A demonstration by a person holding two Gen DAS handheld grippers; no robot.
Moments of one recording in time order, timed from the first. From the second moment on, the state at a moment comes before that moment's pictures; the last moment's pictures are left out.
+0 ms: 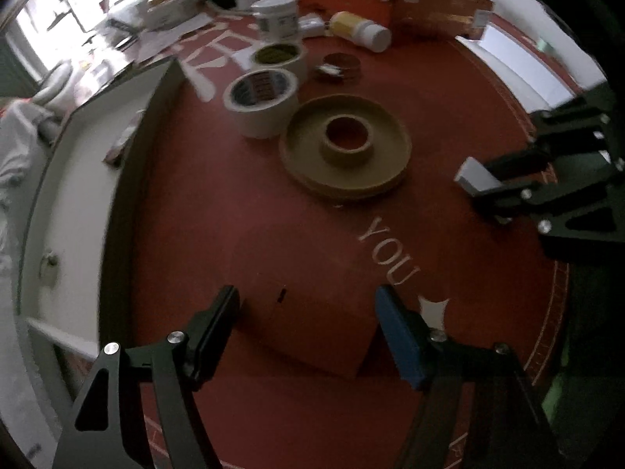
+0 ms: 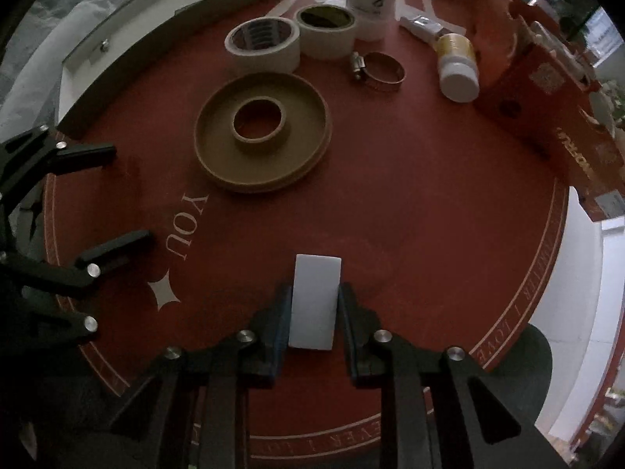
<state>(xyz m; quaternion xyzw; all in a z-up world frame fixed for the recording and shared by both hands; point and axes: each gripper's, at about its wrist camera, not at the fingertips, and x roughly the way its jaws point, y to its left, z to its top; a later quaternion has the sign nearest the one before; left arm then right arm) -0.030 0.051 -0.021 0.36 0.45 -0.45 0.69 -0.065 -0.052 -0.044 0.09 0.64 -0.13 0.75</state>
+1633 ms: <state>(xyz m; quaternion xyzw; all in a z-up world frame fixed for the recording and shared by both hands) 0.052 0.084 0.135 0.08 0.49 -0.23 0.84 -0.061 -0.077 0.093 0.21 0.46 -0.11 0.86</state>
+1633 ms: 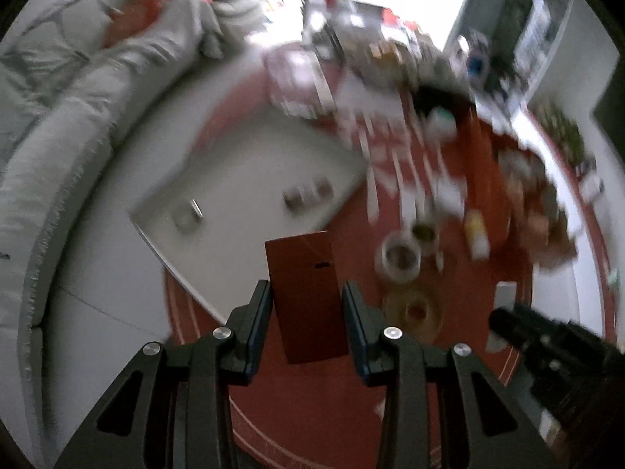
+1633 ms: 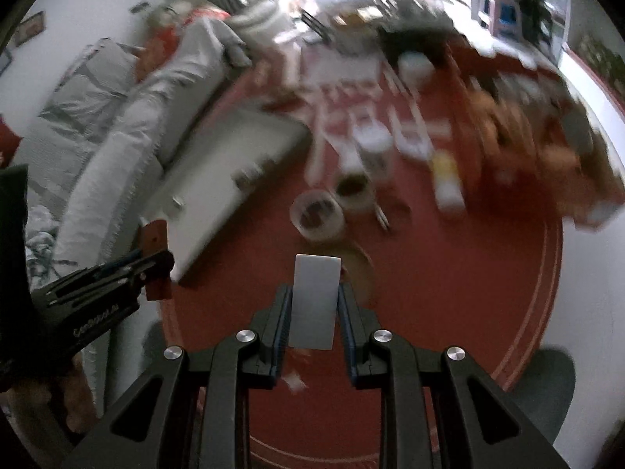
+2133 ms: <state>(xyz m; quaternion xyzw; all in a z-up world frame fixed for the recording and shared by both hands) 0.130 0.130 0.233 0.00 0.37 -0.13 0.92 0.070 -0.027 0.231 0.13 0.36 -0.04 0.92</state>
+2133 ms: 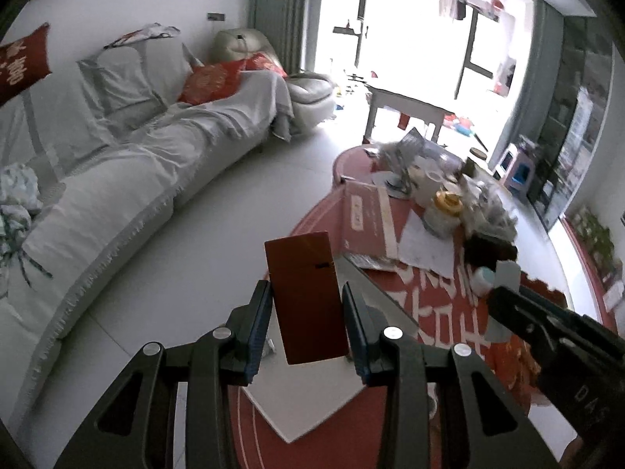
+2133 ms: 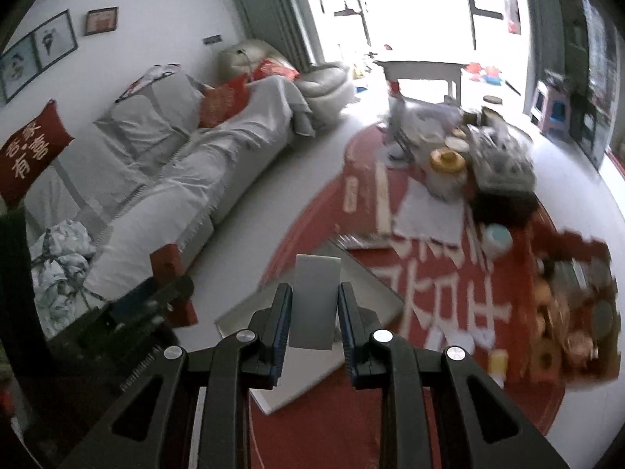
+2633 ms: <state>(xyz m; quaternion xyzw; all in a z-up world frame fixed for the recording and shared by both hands) 0.174 0.136 0.152 -0.01 0.43 -0.08 0.90 0.132 0.000 0.165 0.13 0.43 -0.04 0.89</state>
